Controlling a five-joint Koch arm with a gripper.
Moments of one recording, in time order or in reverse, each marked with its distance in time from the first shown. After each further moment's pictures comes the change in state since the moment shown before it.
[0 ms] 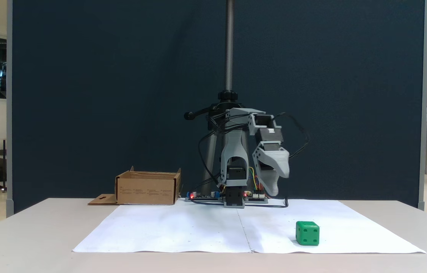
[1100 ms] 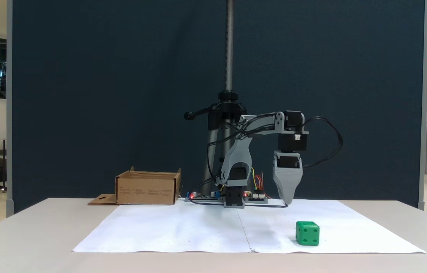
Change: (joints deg) arm -5.9 -28.0 -41.5 47.5 23.8
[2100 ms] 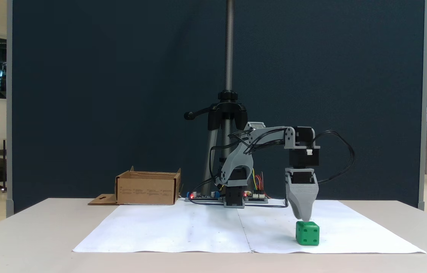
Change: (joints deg) arm -2.5 -10.1 -6.9 -9.7 0.3
